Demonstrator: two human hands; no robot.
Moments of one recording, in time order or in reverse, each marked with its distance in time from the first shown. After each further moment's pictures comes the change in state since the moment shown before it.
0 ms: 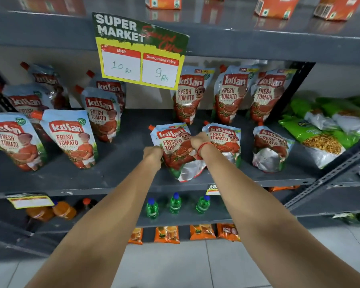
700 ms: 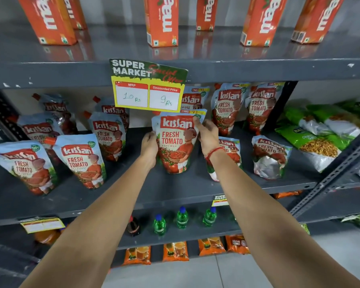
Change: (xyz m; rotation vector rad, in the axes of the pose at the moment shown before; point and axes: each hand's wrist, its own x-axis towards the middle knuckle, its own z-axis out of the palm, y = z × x) left_hand -0.005 0.063 -0.013 -0.056 -0.194 0.324; right_hand -0.013 -0.040 -0.022 0.844 -0.036 -0.396
